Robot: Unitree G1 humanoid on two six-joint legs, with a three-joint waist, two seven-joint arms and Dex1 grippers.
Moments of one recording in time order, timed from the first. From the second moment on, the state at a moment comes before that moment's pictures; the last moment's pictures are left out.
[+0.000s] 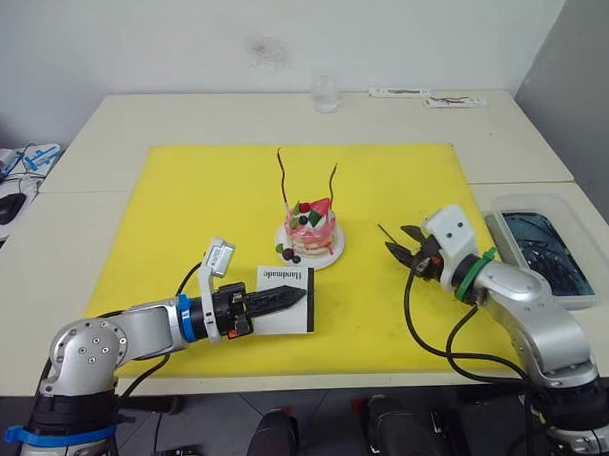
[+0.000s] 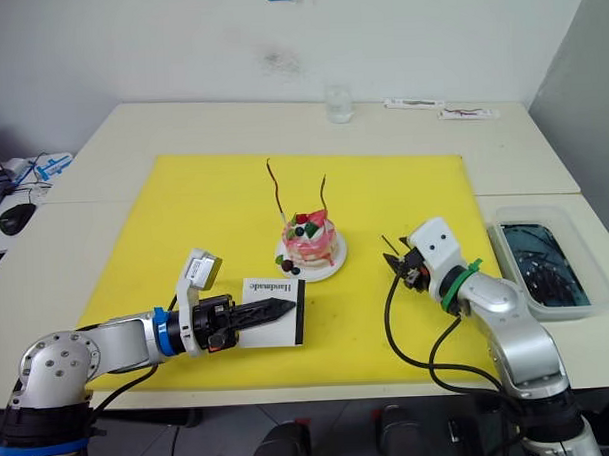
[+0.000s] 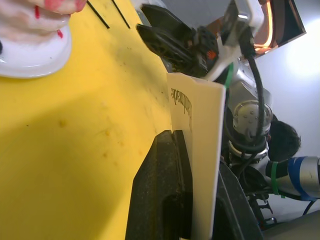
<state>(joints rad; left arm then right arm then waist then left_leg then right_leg) -0.22 0.68 0.16 -0.23 -1.42 1.21 -0.54 -0.30 -0.42 0.08 -0.37 0.12 0.63 0.51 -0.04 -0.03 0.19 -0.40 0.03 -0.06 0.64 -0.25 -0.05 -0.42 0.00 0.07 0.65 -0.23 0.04</state>
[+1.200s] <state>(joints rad) -0.23 0.63 0.16 -0.24 -1.39 1.21 -0.54 -0.43 -0.27 0.09 -0.07 0.10 0.64 0.38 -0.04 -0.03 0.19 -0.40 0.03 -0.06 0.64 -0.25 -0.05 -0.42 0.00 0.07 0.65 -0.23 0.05</state>
